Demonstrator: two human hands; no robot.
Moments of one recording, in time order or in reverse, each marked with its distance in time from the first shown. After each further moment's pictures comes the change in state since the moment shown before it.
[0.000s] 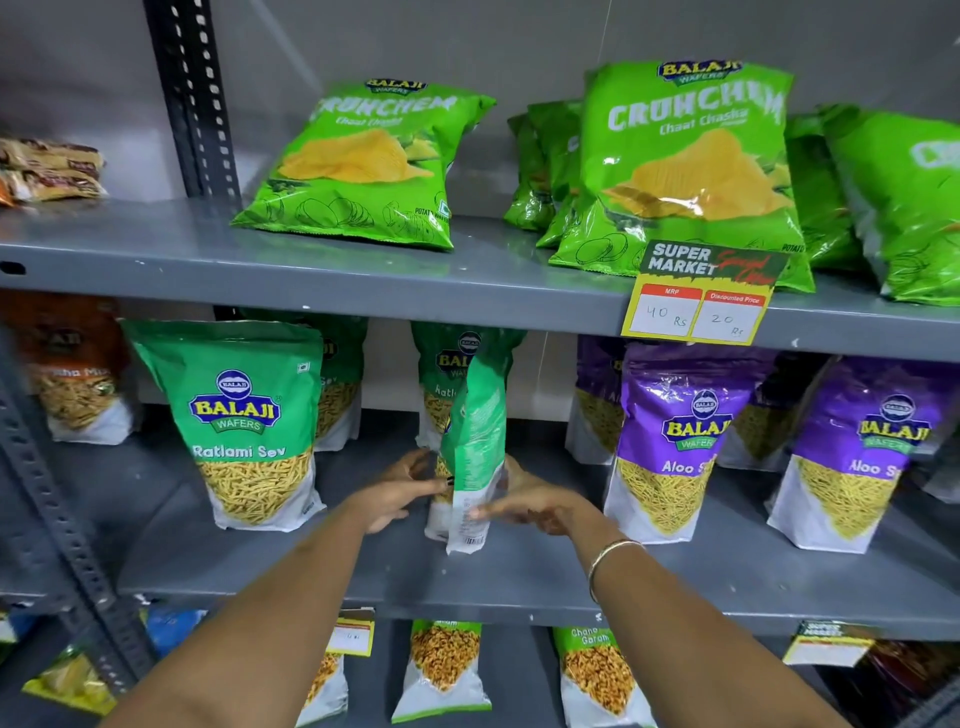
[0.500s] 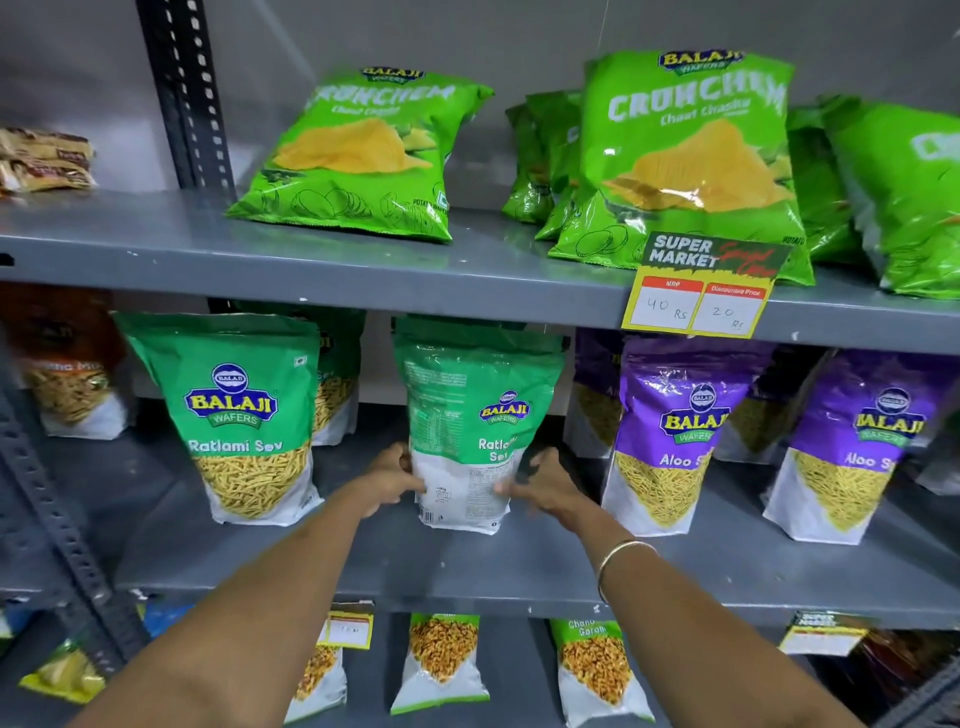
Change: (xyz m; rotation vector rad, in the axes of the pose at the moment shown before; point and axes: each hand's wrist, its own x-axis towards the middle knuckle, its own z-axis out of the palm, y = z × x) left_hand 0.006 0.006 -0.009 0.184 0.135 -0.009; right_hand -0.006 0.016 -0.012 0.090 0.388 0.040
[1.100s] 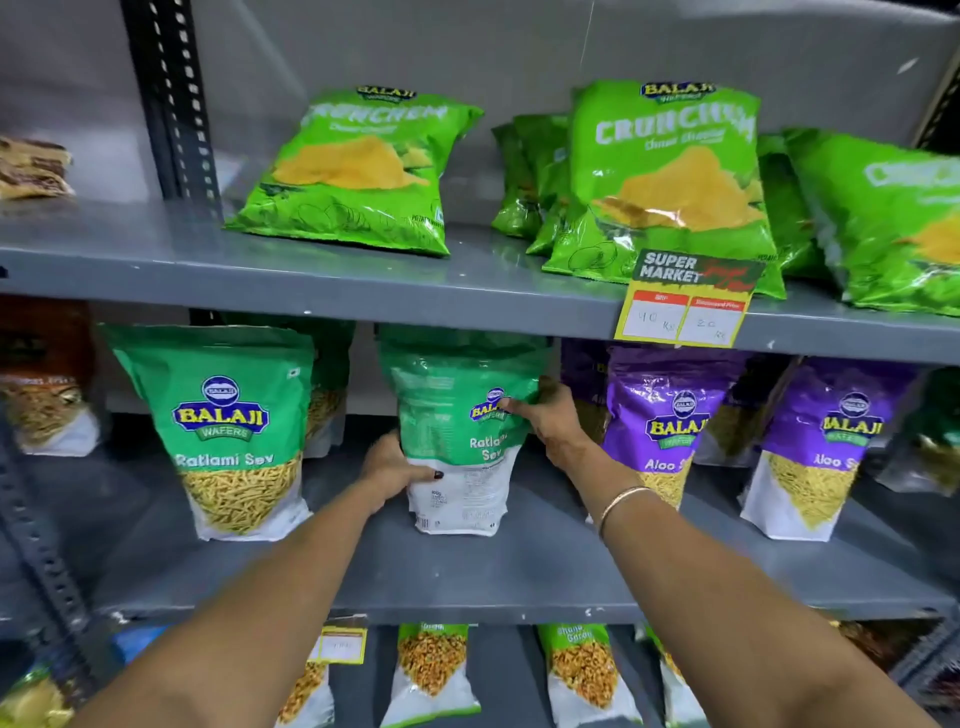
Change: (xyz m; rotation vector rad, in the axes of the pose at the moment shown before) left_hand 0.003 0.017 0.002 0.048 0.198 0.211; right_hand -0.003 -0.084 -0.022 0.451 0.187 -0.343
